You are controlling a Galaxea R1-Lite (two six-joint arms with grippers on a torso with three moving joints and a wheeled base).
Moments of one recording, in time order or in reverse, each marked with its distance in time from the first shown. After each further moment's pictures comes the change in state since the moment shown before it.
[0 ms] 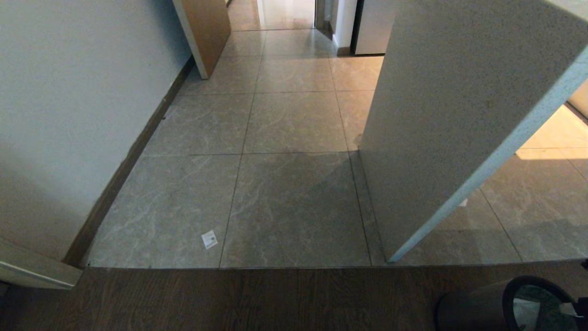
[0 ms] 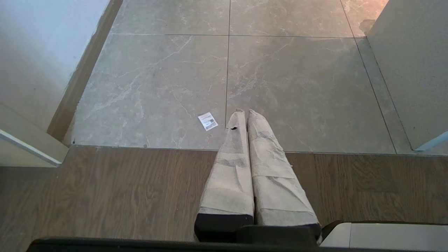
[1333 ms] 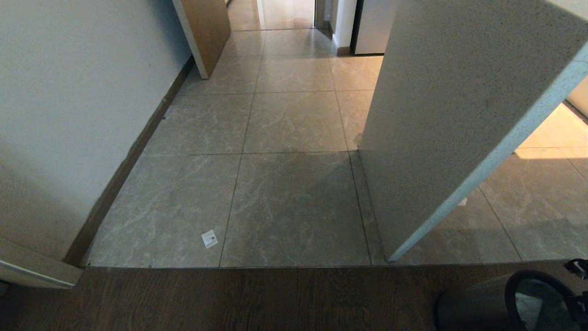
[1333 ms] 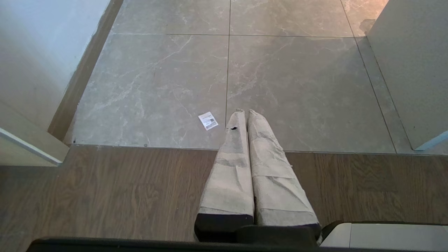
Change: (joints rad) left arm 0.000 0.000 0.000 -0.001 0.000 0.000; right arm 0.044 0.094 -0.001 -0.156 -0.003 -0.042
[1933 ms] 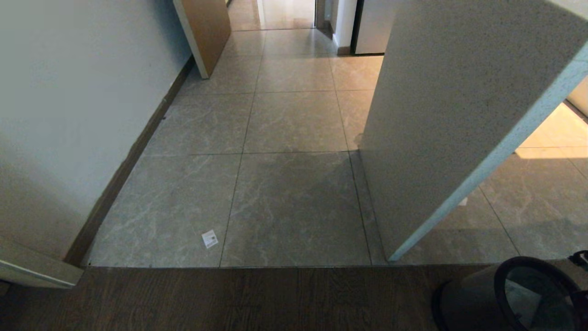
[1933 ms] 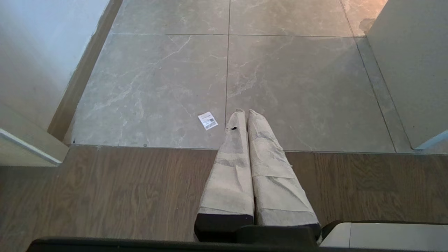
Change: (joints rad) left arm 0.000 0.000 0.000 0.001 0.000 0.000; right arm 0.021 -0.192 0.111 0.090 0.000 0.010
